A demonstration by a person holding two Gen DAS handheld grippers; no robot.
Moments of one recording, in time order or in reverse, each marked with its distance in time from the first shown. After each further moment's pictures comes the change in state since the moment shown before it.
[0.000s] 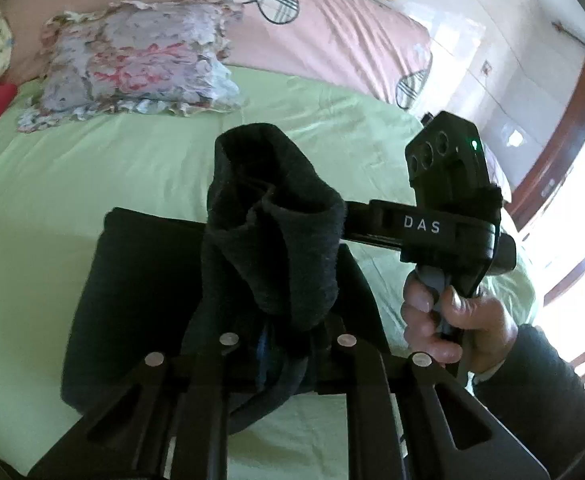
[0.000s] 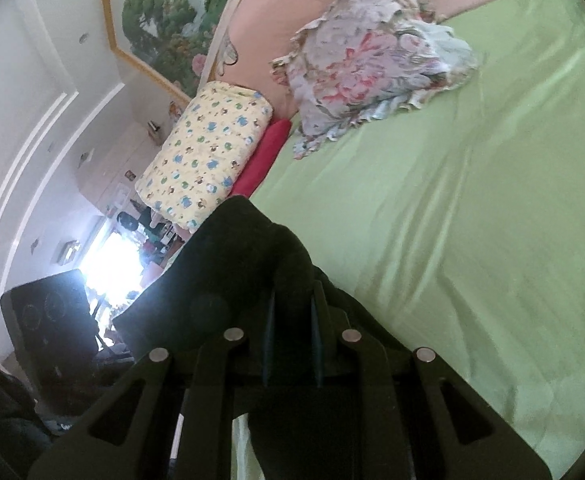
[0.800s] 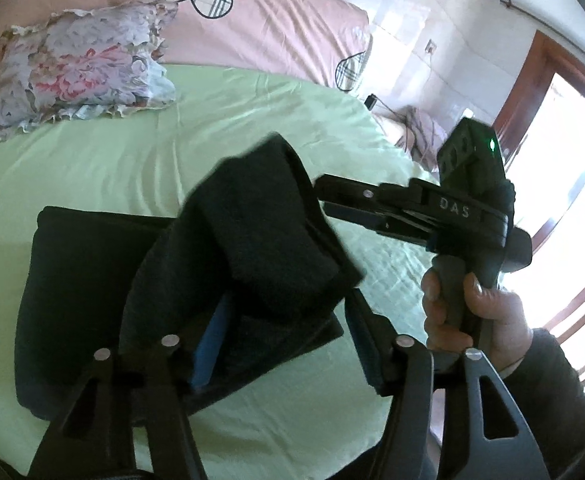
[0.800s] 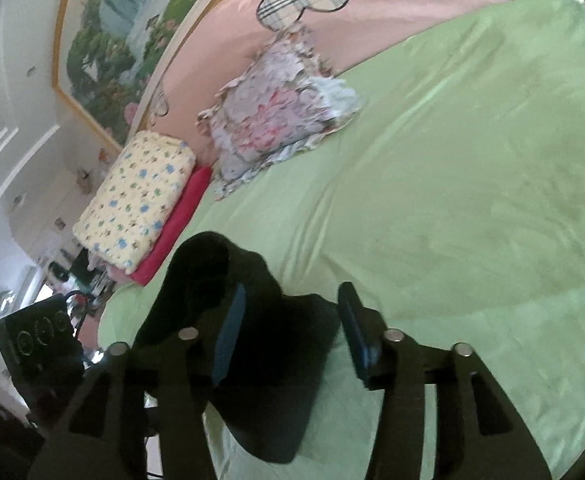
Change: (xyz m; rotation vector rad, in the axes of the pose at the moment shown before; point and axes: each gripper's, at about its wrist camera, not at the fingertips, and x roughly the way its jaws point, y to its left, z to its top) left arm 0.000 -0.020 -0.017 0.102 0.008 -0.173; right arm -0.093 0.008 -0.048 0.085 -0.201 -0.321
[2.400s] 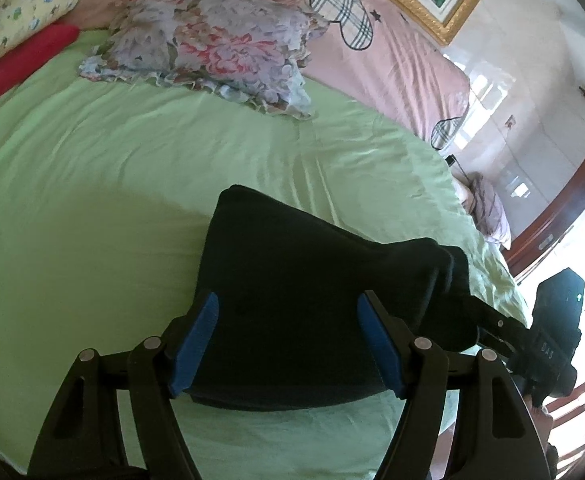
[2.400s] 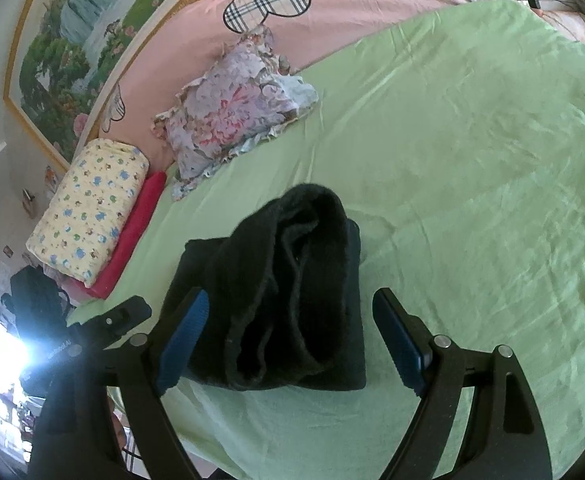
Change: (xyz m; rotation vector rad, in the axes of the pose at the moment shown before) left arm -0.056 0.123 -0.015 -0.306 -0.071 0.150; right arm -0.006 0.063 -0.063 0.086 -0.057 -0.239
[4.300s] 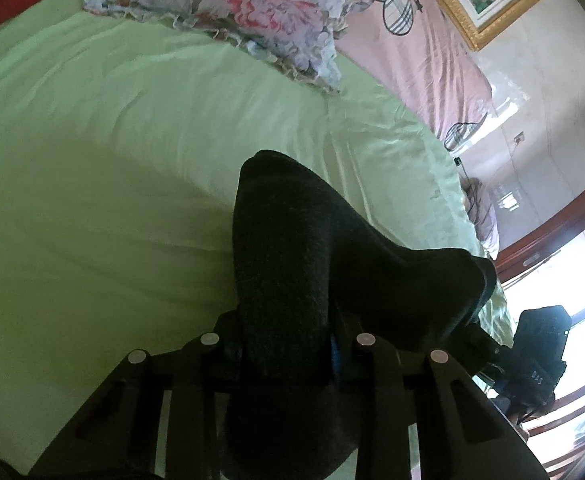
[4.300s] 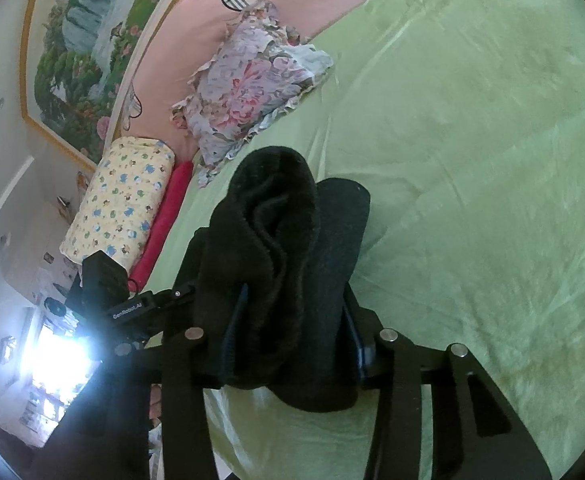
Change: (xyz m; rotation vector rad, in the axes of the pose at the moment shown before) left arm 0.054 0.045 0.015 -0.128 0.097 -0.074; right arm 0.031 -0.018 -0.007 0.072 0.074 0.174
